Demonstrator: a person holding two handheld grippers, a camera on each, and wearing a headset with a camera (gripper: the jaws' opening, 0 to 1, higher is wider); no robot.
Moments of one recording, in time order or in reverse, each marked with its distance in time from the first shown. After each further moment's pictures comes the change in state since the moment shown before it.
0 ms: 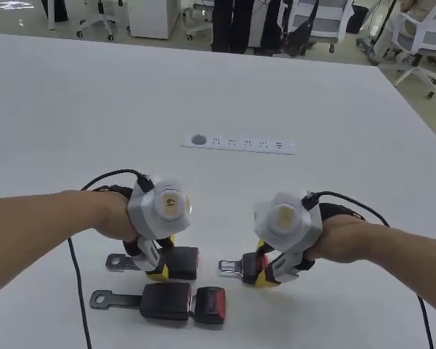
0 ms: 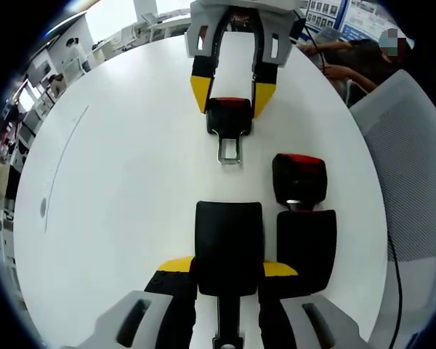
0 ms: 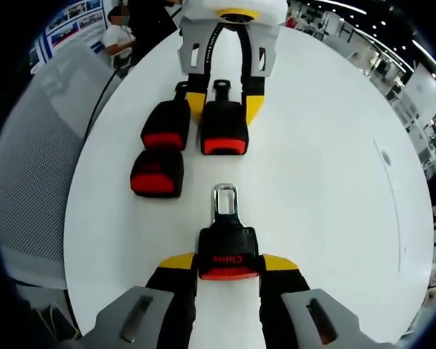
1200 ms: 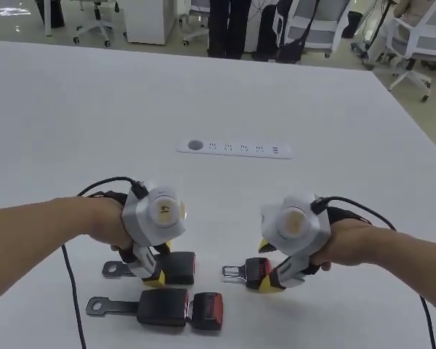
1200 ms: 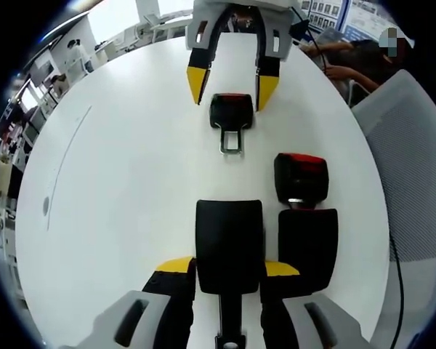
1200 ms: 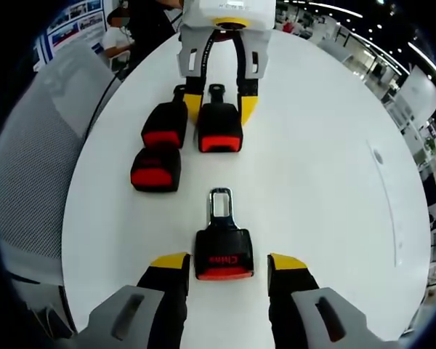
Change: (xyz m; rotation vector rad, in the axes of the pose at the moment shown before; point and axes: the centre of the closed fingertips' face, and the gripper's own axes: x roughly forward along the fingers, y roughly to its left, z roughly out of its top) left arm 0.001 0.005 -0.005 0.002 -0.003 0.017; right arm -0.007 -0.004 -0.007 0.005 -0.033 -0.030
